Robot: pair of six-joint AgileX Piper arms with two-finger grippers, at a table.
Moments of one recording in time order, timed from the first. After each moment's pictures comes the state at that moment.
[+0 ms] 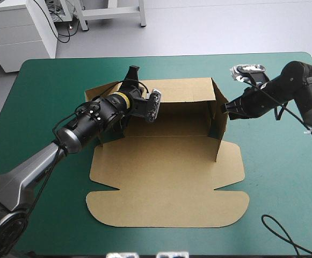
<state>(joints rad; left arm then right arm) -0.58 1.64 -1.36 0.39 0.40 1.11 0.07 1.59 -1.53 0.42 1.24 -0.33</state>
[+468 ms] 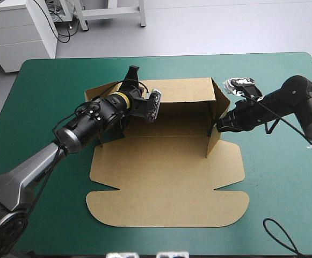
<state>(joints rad) -0.58 1.64 -1.36 0.39 0.40 1.11 0.07 1.51 -1.37 0.62 1.21 -0.54</state>
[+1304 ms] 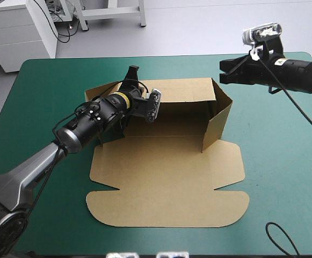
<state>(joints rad) -0.58 1.64 -1.36 0.39 0.40 1.10 0.07 1.43 -1.60 0.74 0.87 -0.60</state>
